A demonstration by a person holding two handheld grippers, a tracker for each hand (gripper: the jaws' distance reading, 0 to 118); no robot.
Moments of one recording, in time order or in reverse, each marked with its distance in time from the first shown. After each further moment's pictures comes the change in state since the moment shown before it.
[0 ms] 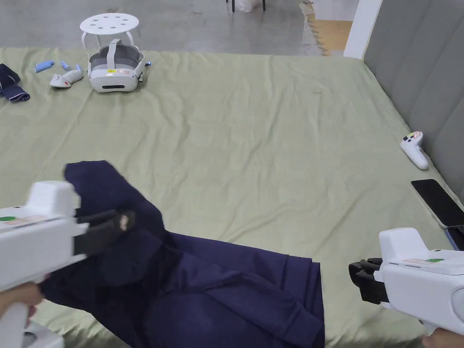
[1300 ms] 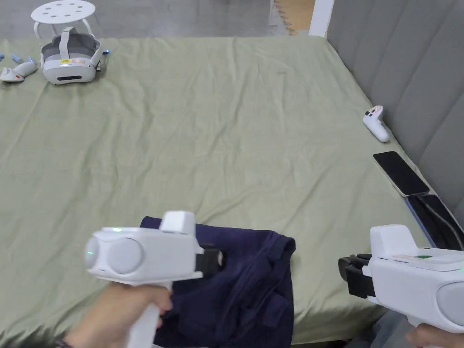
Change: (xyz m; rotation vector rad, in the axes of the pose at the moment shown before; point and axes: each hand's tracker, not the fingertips) left arm 0.121 -0.042 -0.159 -0.369 -0.304 0.222; right arm 0.028 -0.041 0.012 0.003 -0.030 -0.141
